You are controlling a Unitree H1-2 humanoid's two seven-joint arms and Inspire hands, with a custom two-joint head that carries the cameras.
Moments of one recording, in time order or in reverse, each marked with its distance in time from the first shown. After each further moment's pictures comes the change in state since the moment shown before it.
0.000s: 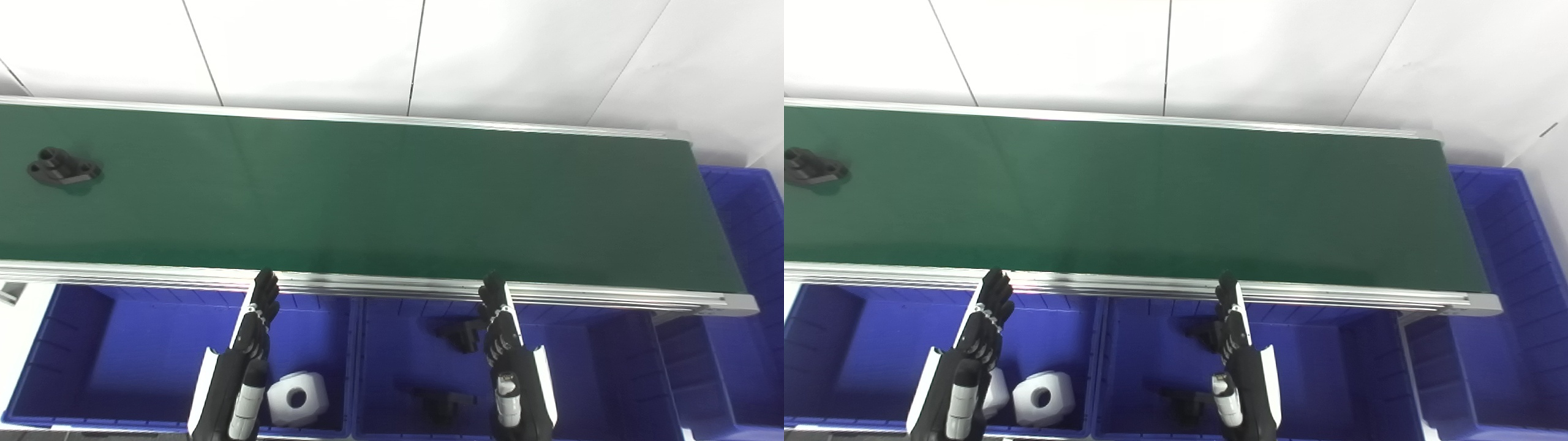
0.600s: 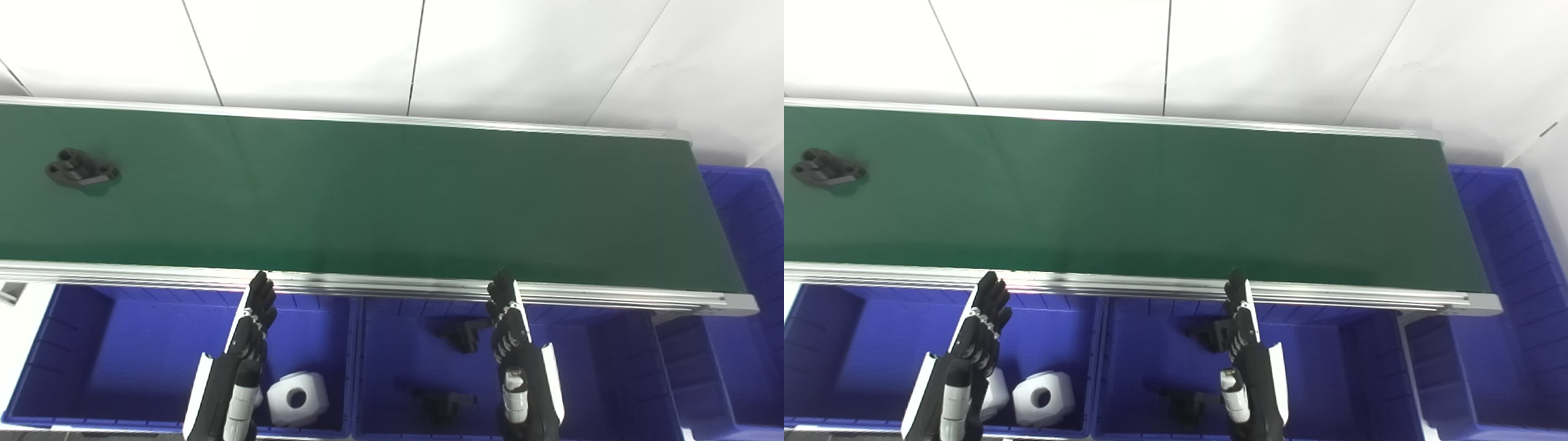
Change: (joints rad) left arm 0.017 0.004 -0.004 -0.025 -0.036 0.039 -0.001; right arm -0.007 0.000 -0.019 0.001 0.009 0.000 0.001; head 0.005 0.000
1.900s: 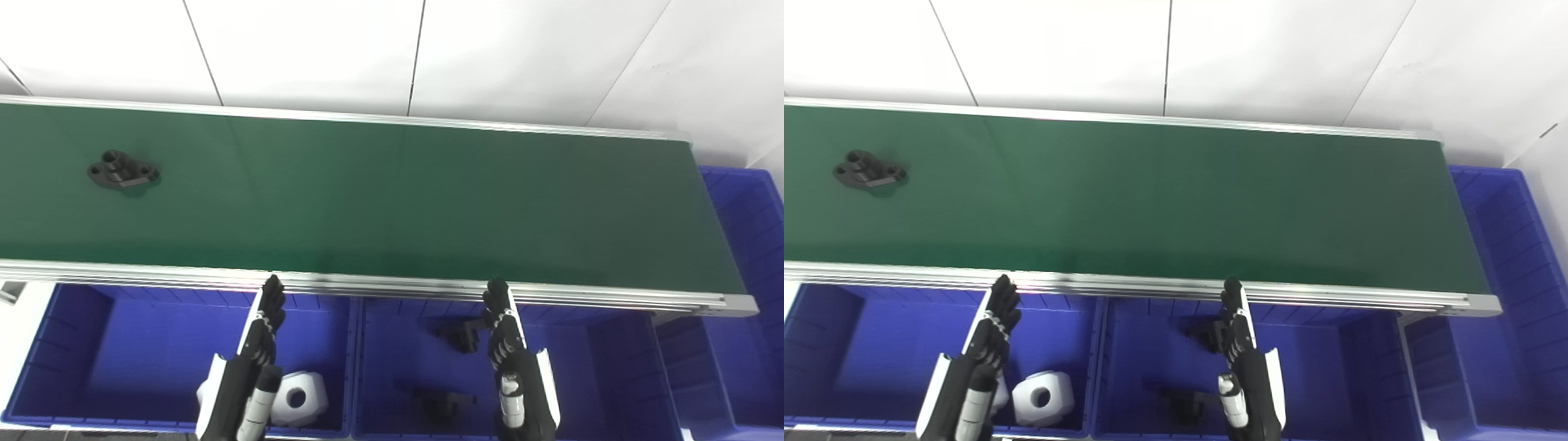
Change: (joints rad) left arm -0.018 -0.023 -0.017 0.085 0.064 -0.061 0.004; right arm -0.008 -0.016 -0.022 0.077 0.023 -0.040 0.021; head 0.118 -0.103
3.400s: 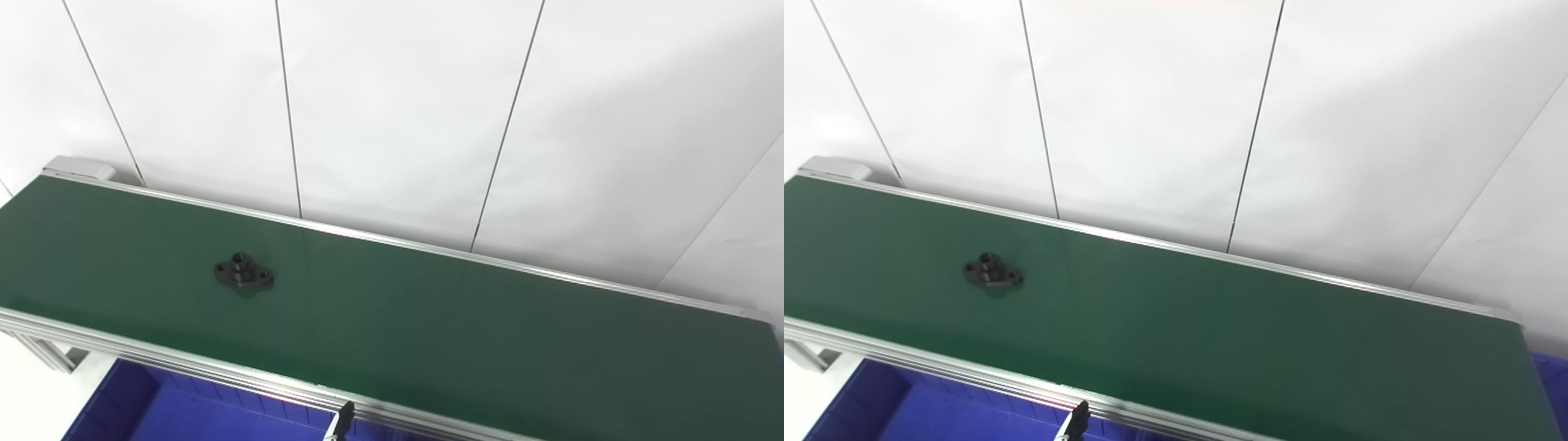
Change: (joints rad) left arm -0.110 -0.014 -0.102 0.250 0.158 -0.111 0.241; right arm -0.076 -0.063 -0.127 0.165 0.176 -0.032 0.113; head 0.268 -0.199
